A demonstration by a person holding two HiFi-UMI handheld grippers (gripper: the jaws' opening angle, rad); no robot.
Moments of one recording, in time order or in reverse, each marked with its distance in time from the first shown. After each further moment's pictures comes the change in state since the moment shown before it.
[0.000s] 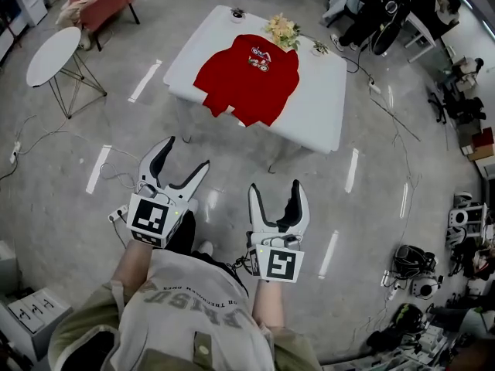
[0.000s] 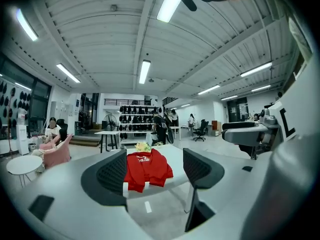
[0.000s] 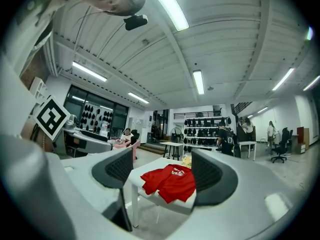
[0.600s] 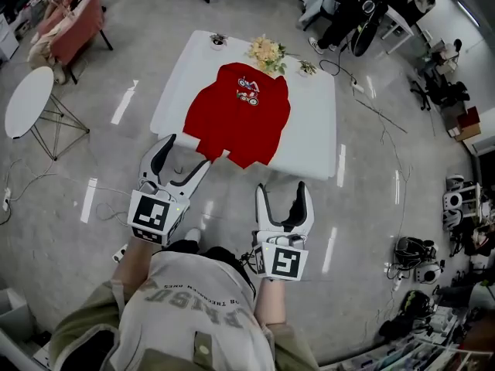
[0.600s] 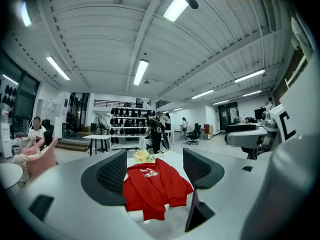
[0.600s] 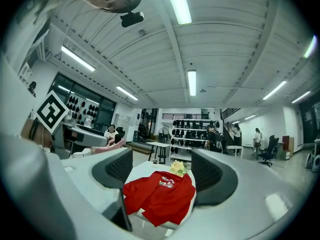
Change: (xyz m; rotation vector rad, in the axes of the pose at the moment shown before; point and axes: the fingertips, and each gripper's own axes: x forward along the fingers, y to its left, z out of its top) left arm 0.129 0.112 0.046 0.016 -0.039 -0.126; right arm 0.145 -0.021 0.012 -0.046 0.006 -0.166
